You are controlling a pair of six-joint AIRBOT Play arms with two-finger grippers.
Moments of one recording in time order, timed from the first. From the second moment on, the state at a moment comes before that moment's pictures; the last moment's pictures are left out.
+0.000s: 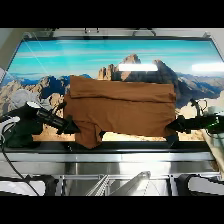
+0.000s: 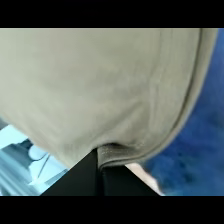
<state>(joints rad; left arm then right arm) 0.16 -1.61 0.83 0.75 -1.43 -1.09 -0.52 -1.44 0.67 -0.72 1.26 0.84</state>
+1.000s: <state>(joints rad) 0.33 -1.40 1.12 0.79 -1.62 -1.11 -0.62 -1.40 0.82 -0.44 1.35 0.86</state>
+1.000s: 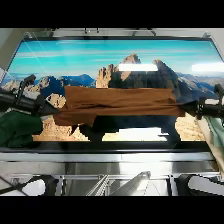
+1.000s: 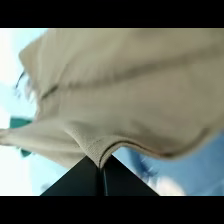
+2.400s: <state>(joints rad) 0.32 -2.08 2.04 0.52 -1.58 -1.21 -0.43 -1.69 1.13 -0.71 0.99 0.96</state>
